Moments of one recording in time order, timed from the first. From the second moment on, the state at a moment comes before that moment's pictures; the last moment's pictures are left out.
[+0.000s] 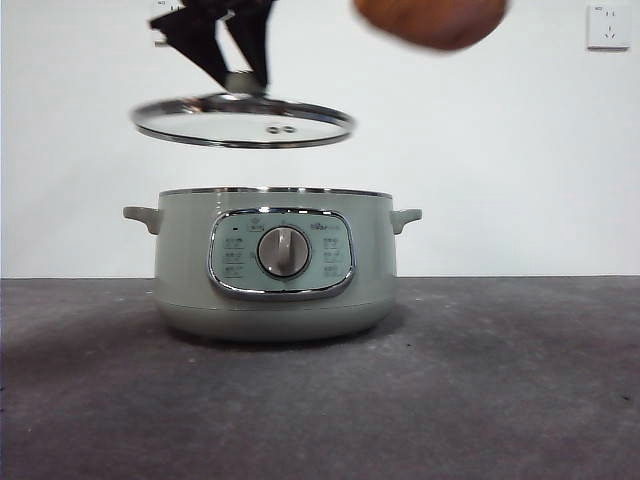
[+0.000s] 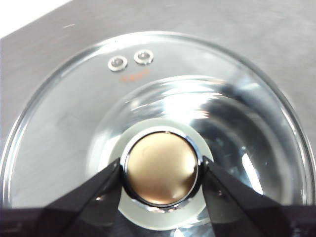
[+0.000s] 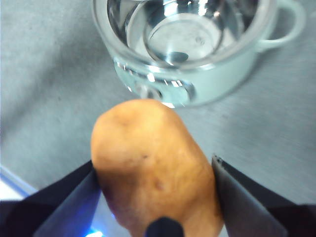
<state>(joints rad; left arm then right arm) -0.38 2.00 2.33 -1.16 0.05 0.12 0.80 1.33 1.40 -0.95 0.05 0.28</state>
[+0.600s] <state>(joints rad) -0.12 2.00 2.36 -1.19 0.05 0.12 0.68 2.08 2.19 -1.06 -0.09 0.16</state>
